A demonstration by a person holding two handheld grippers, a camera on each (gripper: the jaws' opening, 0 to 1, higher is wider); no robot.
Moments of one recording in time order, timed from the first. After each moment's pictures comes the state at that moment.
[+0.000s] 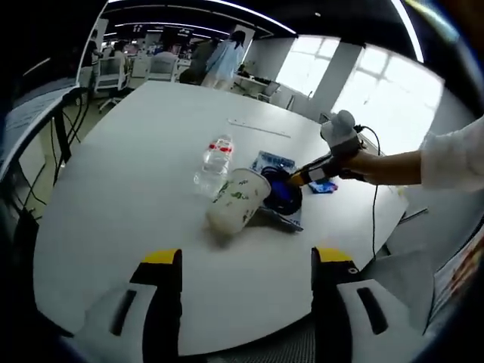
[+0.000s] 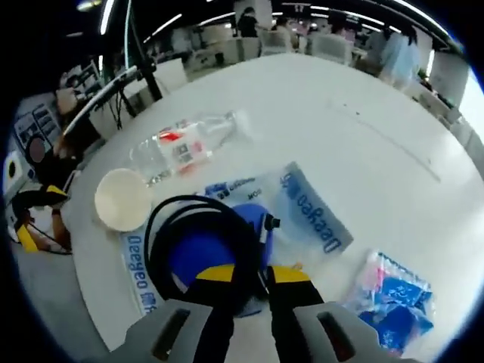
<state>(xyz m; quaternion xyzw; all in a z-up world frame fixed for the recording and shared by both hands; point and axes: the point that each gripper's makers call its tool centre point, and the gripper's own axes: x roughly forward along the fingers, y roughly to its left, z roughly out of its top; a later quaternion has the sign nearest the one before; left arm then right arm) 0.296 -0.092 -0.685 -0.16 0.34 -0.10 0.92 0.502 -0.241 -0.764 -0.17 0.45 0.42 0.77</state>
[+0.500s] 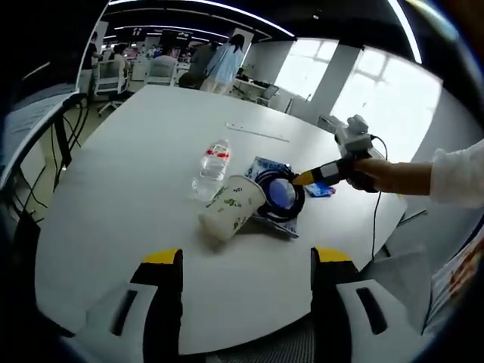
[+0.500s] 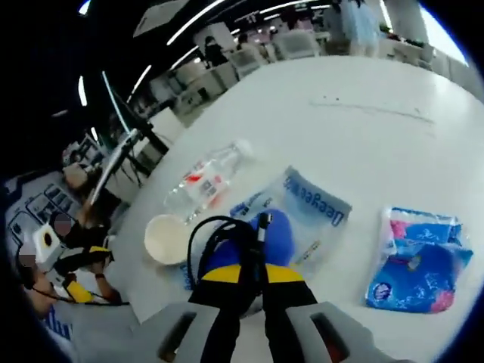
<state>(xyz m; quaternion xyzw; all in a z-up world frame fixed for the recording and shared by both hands) 0.288 -0.094 -0.674 -0.15 0.33 -0.10 0.93 0.469 -0.238 -0.721 0.06 0.47 0.40 0.78</state>
